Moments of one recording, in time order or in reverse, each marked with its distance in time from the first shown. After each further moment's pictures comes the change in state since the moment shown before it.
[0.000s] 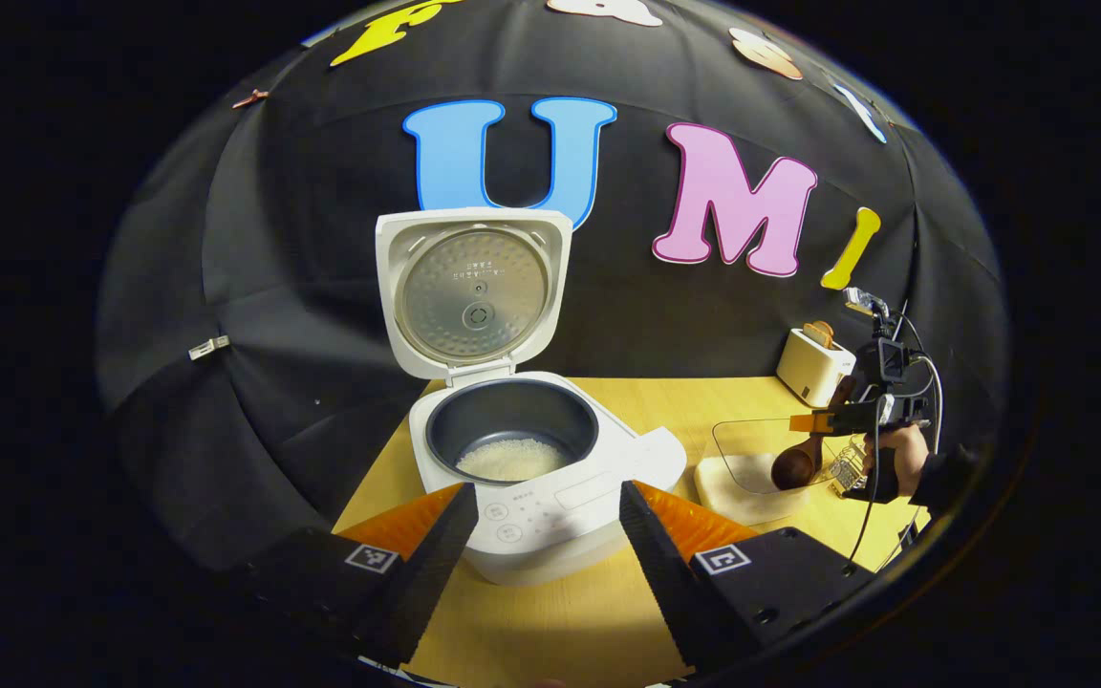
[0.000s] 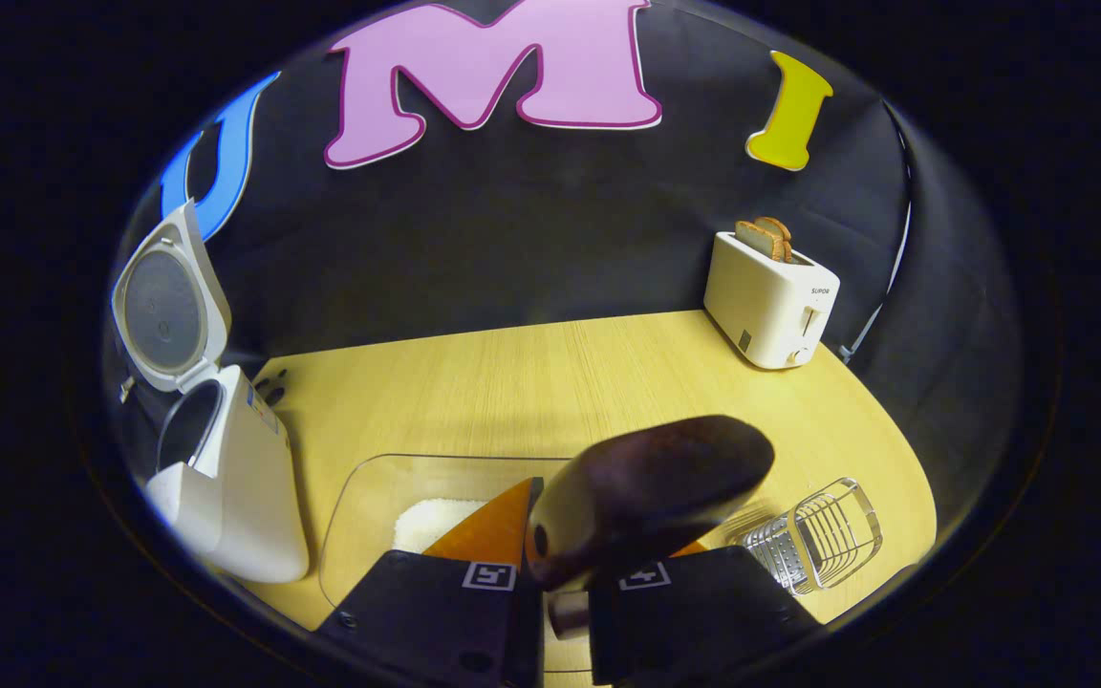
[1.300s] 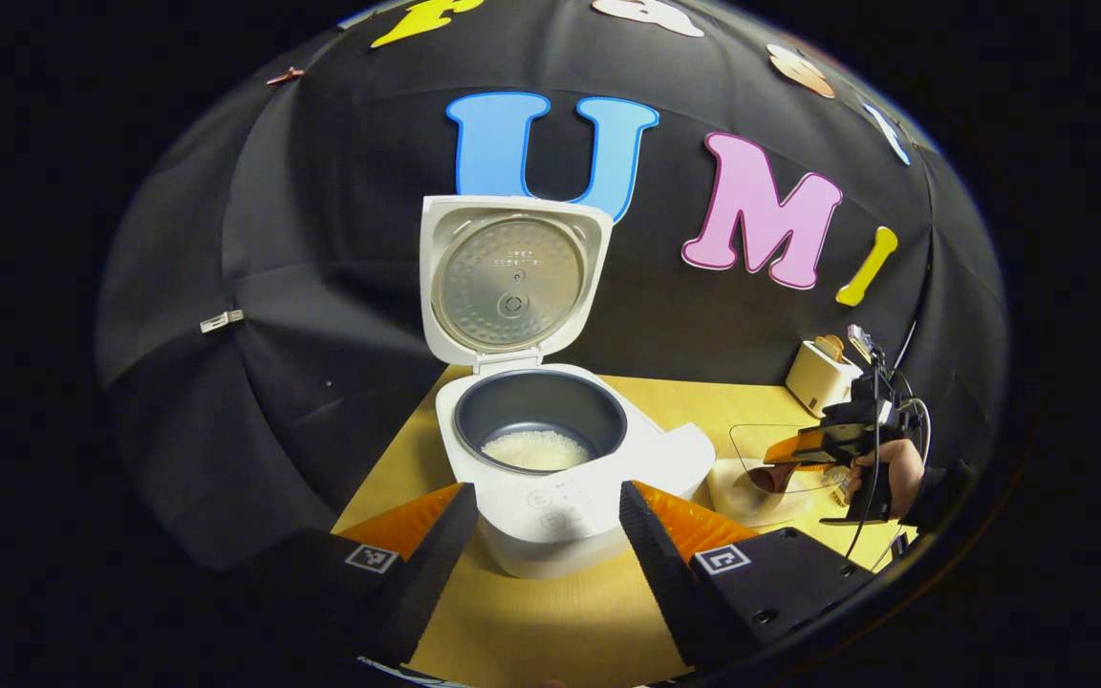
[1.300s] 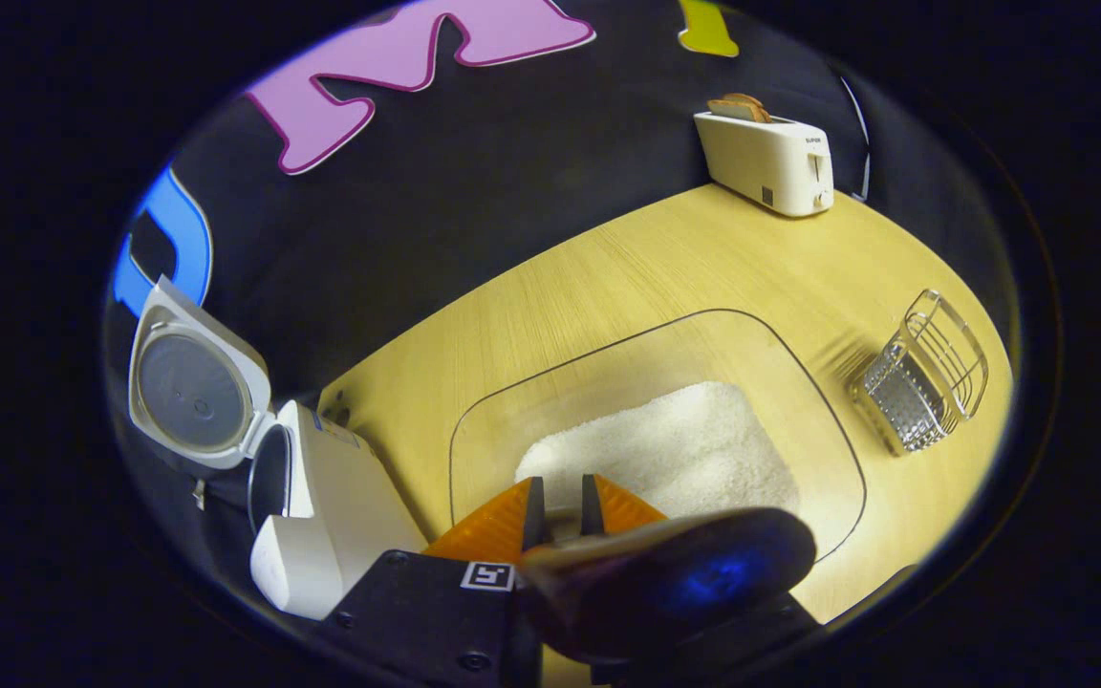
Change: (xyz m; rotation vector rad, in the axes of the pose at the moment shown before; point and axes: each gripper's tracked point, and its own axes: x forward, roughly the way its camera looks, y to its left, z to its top) left arm -0.007 0.033 -0.007 -0.092 0.007 0.034; right arm -0.020 0.093 -0.044 0.432 0.247 0.139
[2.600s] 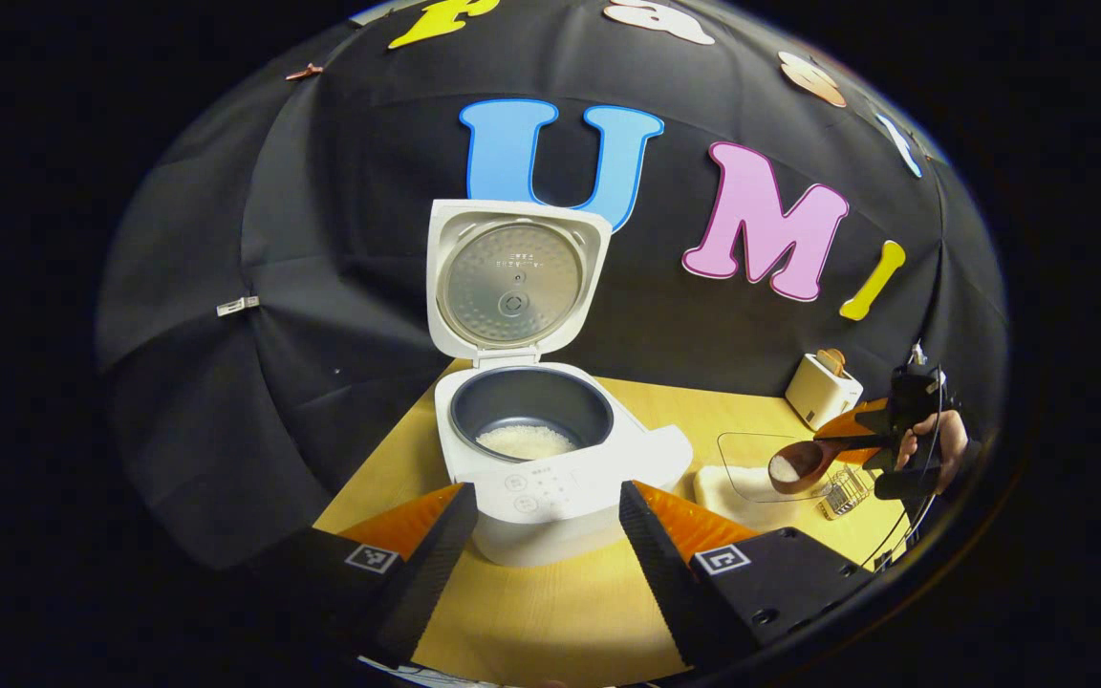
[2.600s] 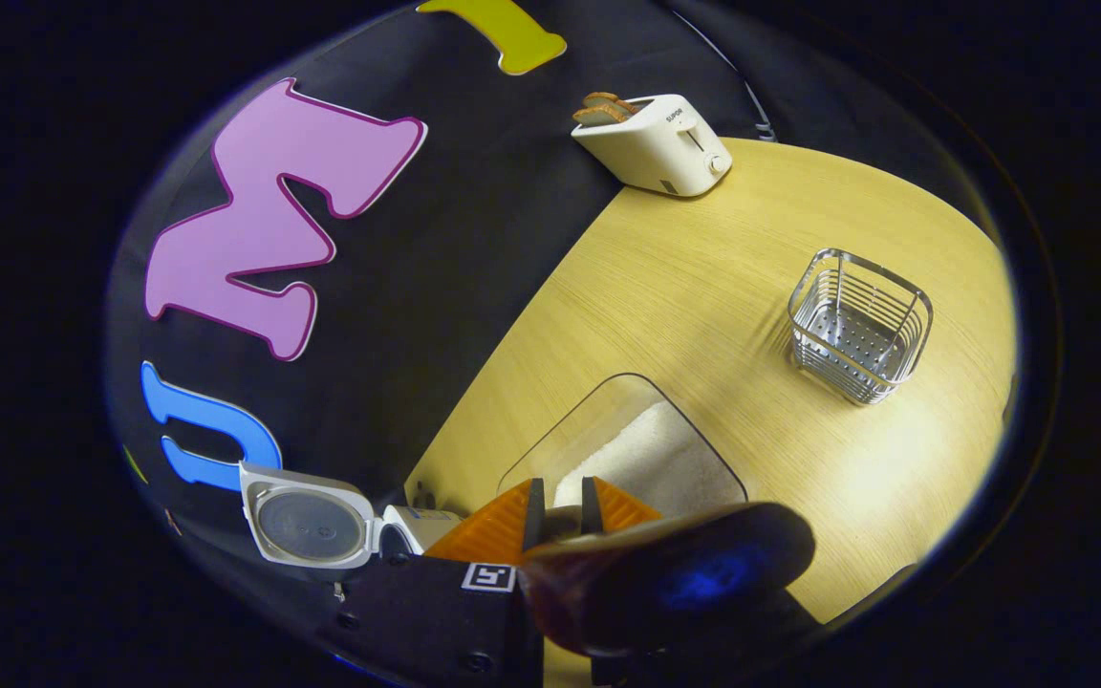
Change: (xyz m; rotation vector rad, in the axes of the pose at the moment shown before) left arm -0.021 -0.025 -0.006 -0.044 -0.010 0.021; right arm -0.078 -0.035 0.070 0.408 -0.047 0.110
